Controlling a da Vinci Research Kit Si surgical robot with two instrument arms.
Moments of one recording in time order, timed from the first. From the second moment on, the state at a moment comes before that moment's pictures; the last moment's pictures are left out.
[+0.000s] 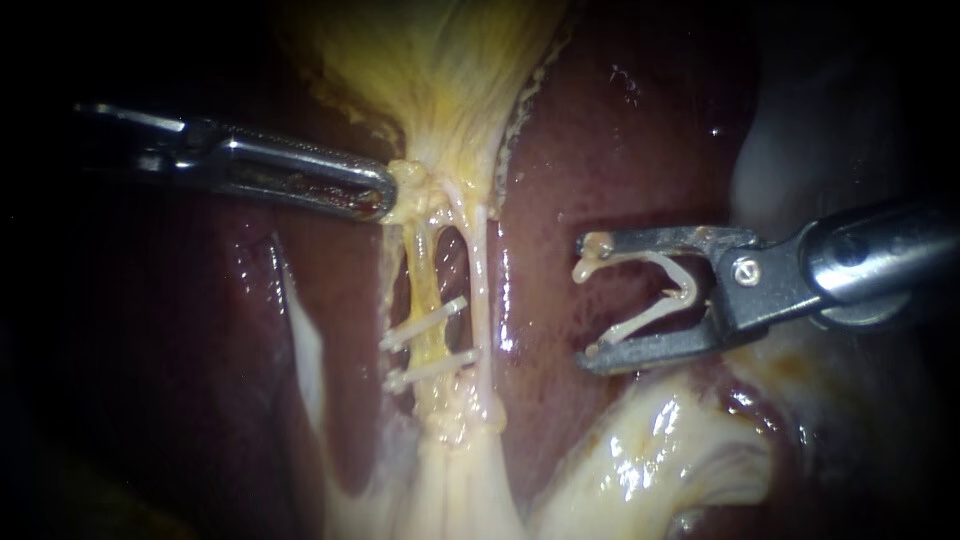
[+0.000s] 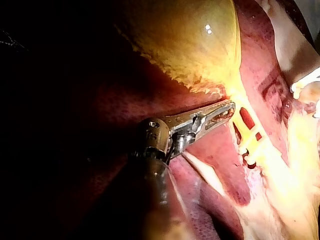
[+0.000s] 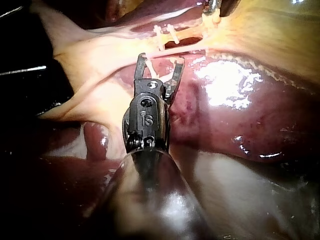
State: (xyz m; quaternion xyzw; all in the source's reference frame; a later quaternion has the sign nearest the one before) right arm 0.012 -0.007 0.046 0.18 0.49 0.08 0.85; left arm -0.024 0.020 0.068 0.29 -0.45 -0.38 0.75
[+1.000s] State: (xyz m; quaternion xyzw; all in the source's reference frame) right arm 0.014 -0.007 0.047 0.22 0.49 0.10 0.84; left arm -0.019 0.023 0.062 0.26 -0.46 -0.40 0.75
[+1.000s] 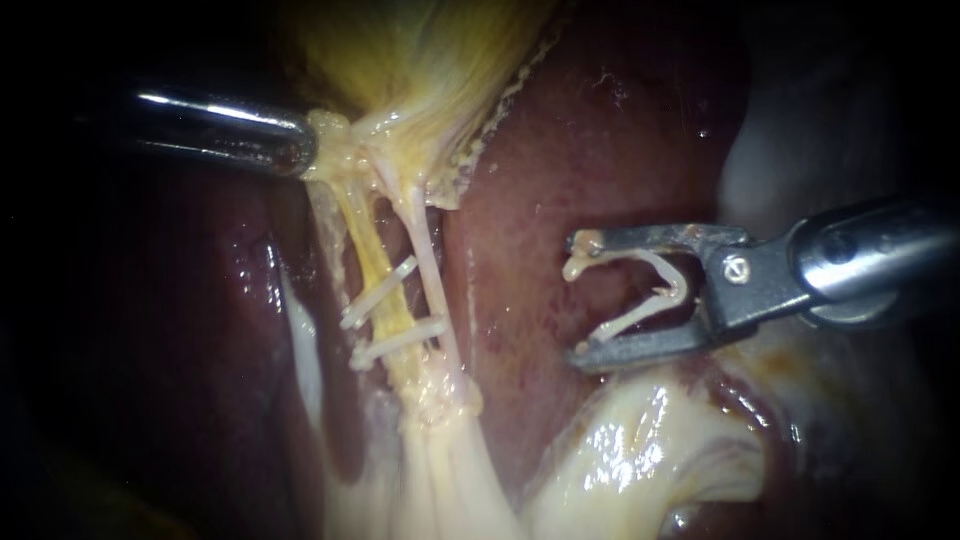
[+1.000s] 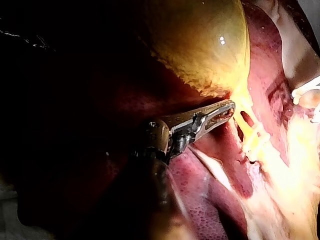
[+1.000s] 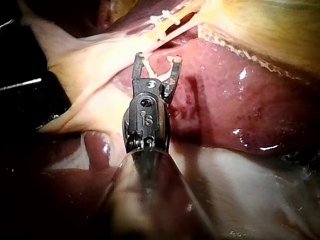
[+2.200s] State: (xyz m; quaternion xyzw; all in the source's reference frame) right arm 0.023 -0.006 0.055 0.36 0.49 0.25 0.75; left arm -0.020 0.021 0.062 0.27 -0.46 -0.40 0.75
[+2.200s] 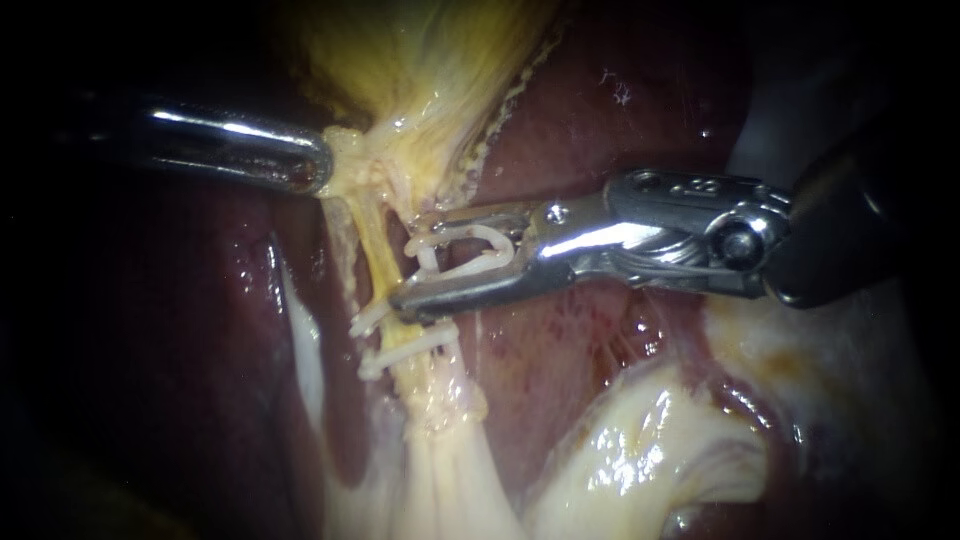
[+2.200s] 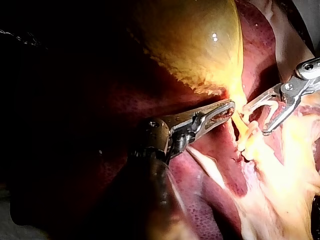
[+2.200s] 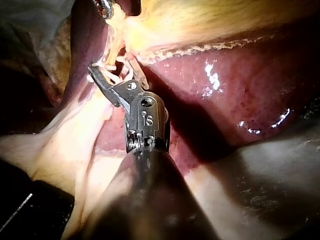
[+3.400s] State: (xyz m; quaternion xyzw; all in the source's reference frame) right arm 0.028 -0.005 0.056 0.46 0.53 0.29 0.65; left arm -0.021 0.021 0.062 0.27 -0.46 -0.40 0.75
